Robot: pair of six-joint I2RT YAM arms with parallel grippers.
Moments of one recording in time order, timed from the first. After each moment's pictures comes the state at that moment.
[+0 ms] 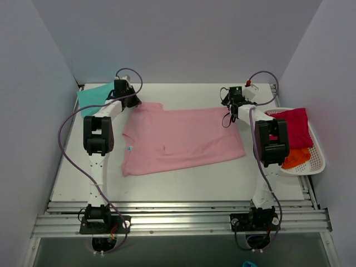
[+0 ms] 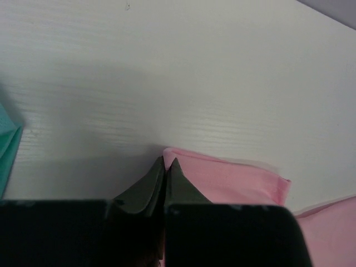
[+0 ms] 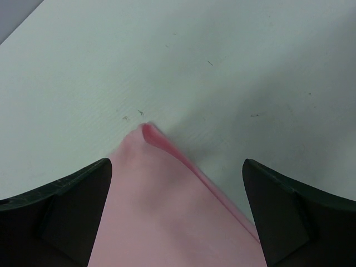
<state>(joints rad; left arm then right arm) -0.09 2.52 2.05 -0.18 0.20 -0.47 0.13 2.09 1.48 -0.13 0.49 0.68</state>
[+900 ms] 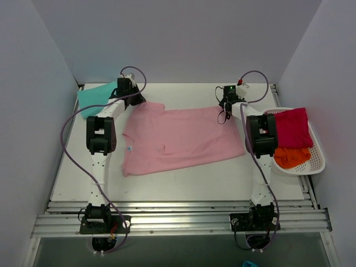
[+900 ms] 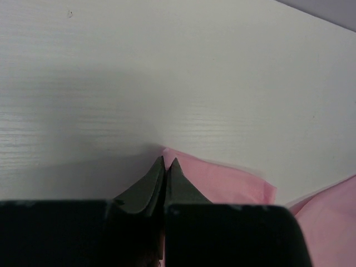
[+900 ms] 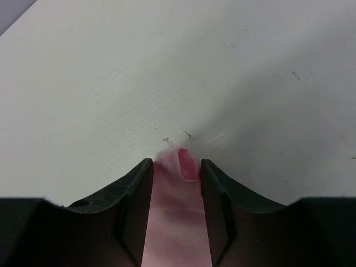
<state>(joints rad) -0.11 2.56 2.13 -0.18 0.25 -0.46 0.14 2.32 1.70 -0.11 0.40 0.65</state>
